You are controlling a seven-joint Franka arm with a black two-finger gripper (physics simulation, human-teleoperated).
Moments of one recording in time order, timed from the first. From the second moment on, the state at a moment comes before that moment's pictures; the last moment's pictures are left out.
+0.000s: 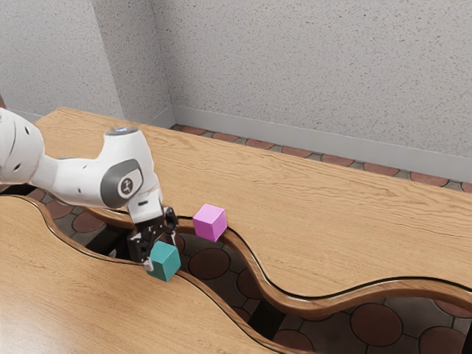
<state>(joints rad) 0.19 0.19 -0.17 -2.25 -0.13 2.35 1.65</state>
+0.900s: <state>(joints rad) 0.15 0.43 -0.17 -1.71 -0.12 2.20 1.70</state>
